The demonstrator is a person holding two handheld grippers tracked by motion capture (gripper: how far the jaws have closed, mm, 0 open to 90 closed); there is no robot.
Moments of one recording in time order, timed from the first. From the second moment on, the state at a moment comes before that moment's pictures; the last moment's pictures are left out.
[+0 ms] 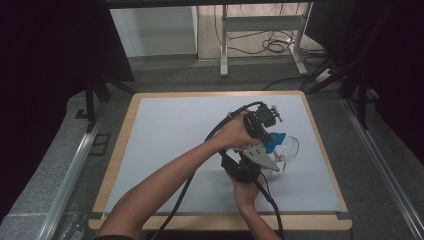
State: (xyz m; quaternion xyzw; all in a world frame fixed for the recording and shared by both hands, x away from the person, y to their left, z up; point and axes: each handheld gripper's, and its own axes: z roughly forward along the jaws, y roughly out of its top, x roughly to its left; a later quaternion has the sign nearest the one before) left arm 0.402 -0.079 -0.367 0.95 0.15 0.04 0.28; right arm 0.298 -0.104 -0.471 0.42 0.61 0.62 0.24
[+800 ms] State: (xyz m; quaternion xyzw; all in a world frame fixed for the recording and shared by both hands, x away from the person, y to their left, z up) left arm 0.402 -0.078 -0.369 0.95 0.15 0.04 0.28; right arm 0.298 -0.105 -0.471 0.42 0.62 0.62 0.24
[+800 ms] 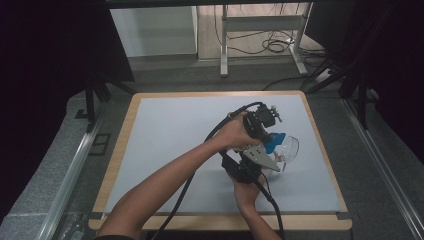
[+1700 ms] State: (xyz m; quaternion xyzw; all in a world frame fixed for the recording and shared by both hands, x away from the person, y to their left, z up) left arm 0.403 -0.074 -0.376 0.94 0.16 0.04 0.29; right arm 0.293 -0.110 -0.484 0.42 0.63 0.61 0.23
